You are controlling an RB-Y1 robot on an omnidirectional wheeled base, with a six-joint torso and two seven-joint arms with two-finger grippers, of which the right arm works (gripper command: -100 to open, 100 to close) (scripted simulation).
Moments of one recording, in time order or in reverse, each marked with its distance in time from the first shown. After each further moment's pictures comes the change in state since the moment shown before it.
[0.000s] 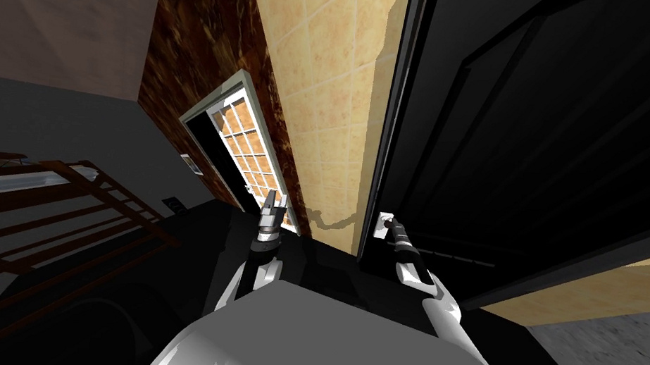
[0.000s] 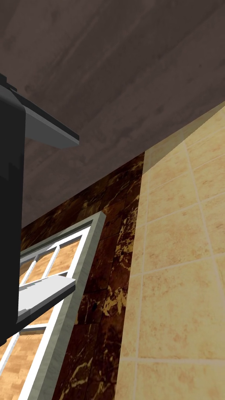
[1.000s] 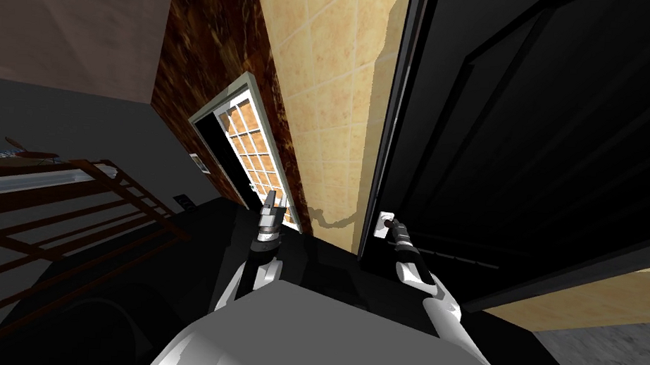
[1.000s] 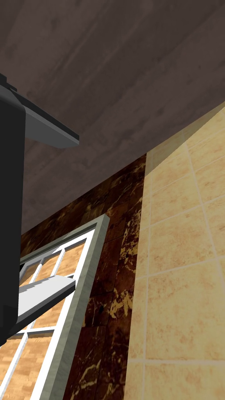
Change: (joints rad) arm -0.006 -0.015 0.019 0.011 -0.091 0.000 -0.085
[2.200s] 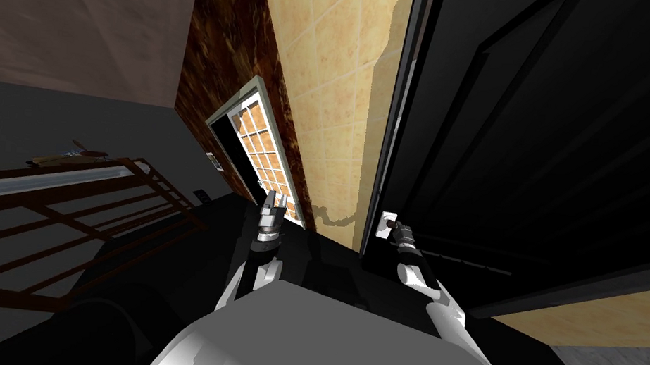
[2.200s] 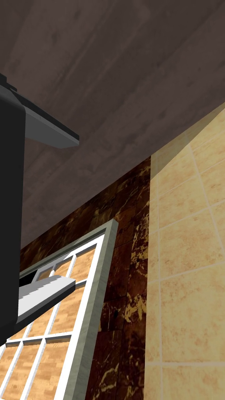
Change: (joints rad) arm 0.029 -0.024 0.038 -0.024 -0.179 -0.007 -0.160
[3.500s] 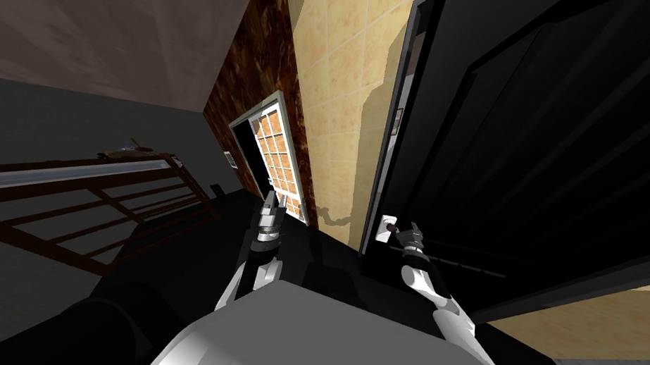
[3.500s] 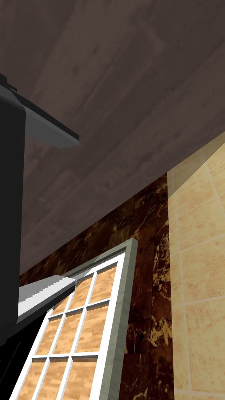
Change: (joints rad) arm 0.039 -0.032 0.020 -0.040 -0.237 -0.013 -0.246
